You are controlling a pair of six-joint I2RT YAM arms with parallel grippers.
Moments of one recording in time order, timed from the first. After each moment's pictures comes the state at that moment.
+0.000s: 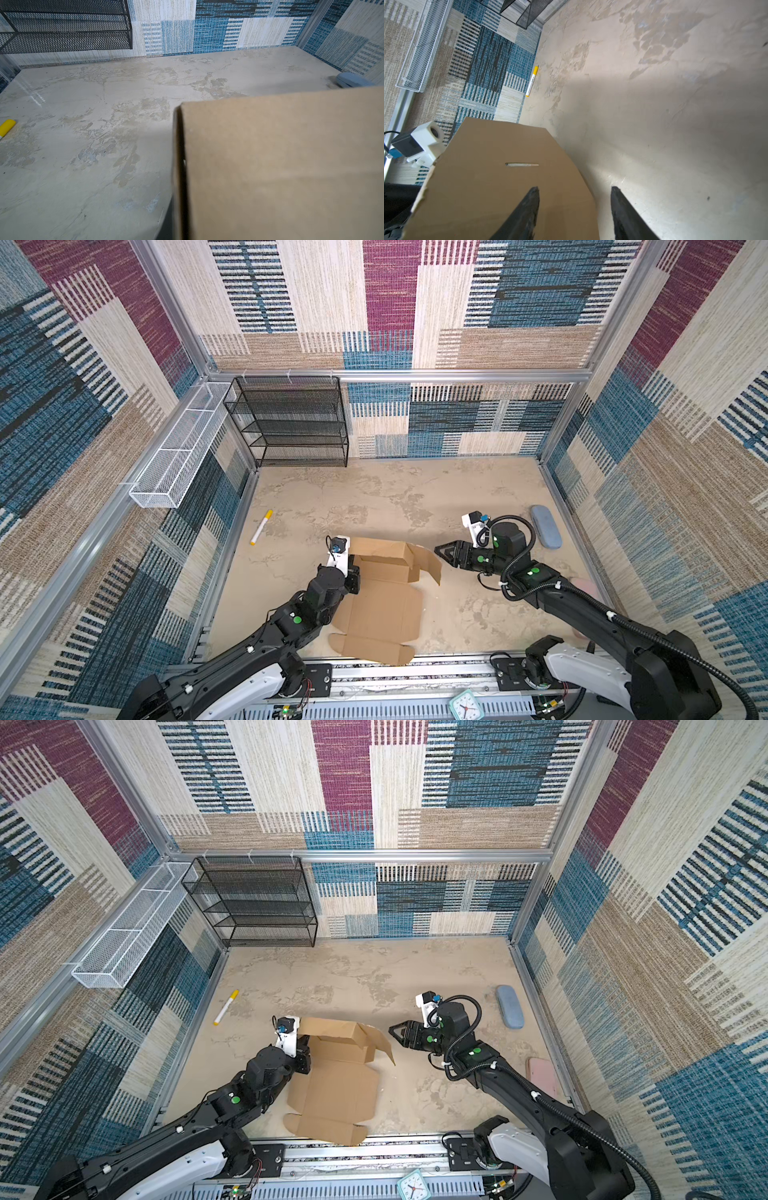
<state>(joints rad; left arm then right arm) -0.79 0.79 0.34 0.06 -0.47 -0.26 0.44 1.08 0.53 0.03 -0.54 0.72</state>
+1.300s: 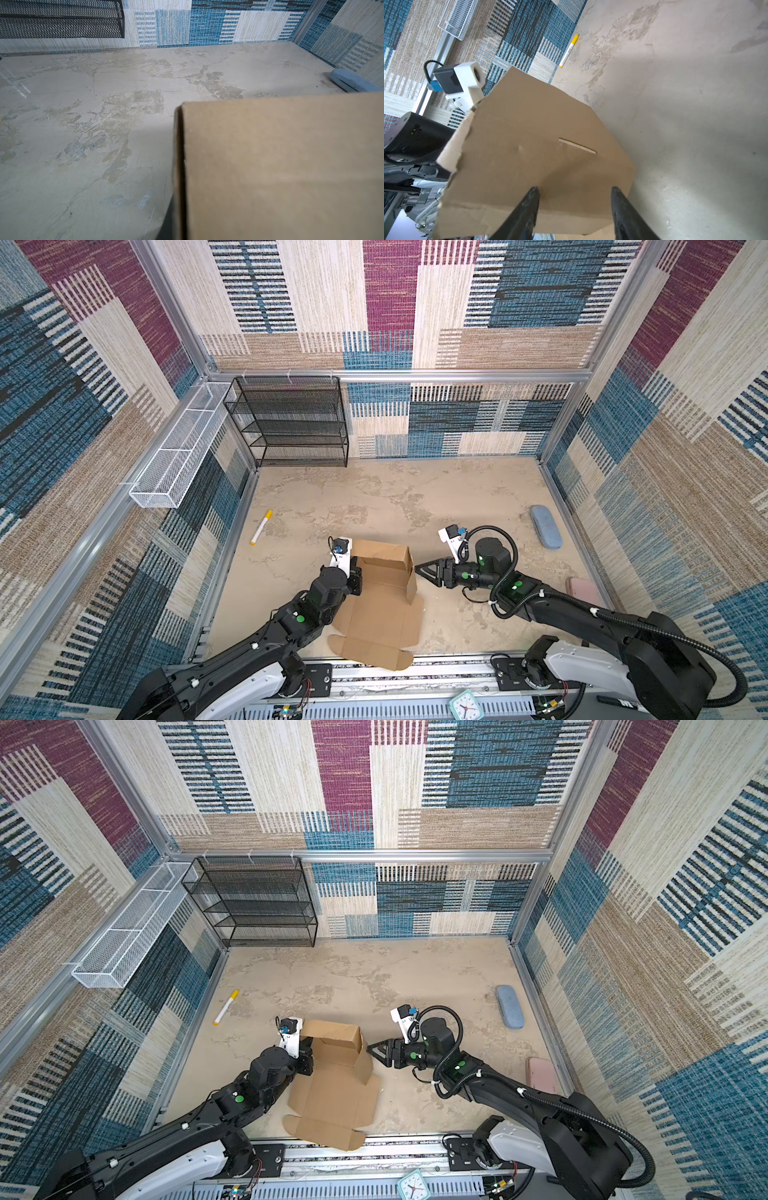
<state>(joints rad) -0.79 0.83 0.32 0.09 -0.44 -0.29 0.66 1.13 0.44 0.30 -0.55 0.70</state>
